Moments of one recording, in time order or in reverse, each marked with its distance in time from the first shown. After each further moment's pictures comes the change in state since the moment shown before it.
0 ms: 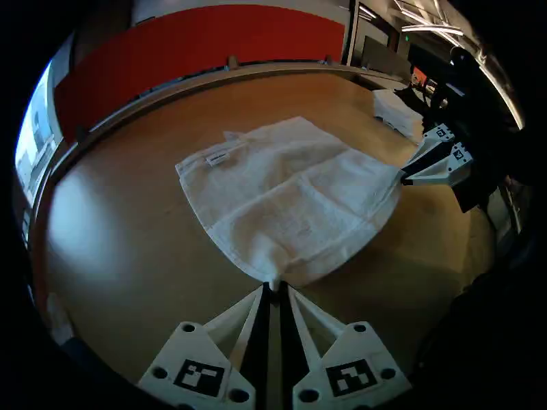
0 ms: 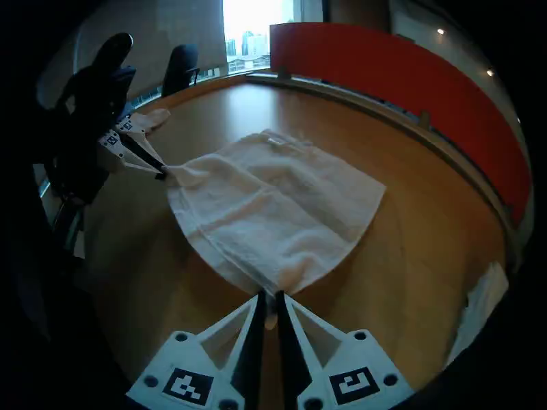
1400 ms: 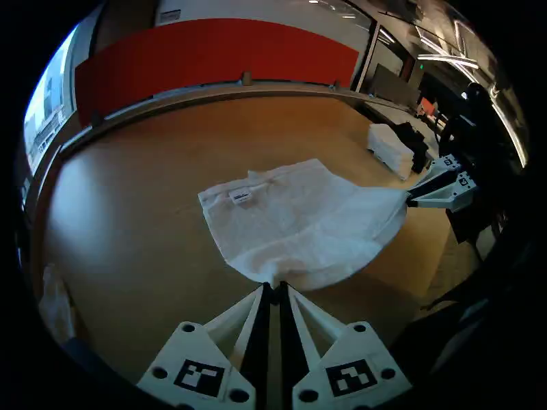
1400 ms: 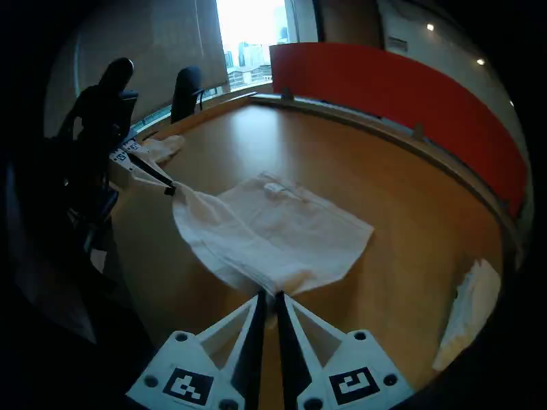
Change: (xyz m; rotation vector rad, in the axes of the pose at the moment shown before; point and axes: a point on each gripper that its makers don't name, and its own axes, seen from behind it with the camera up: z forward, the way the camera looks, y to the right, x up) left arm 0.024 0.020 -0.065 -0.035 0.050 -0.142; right arm 0.029 -0.033 -0.068 0.040 0.049 0.054
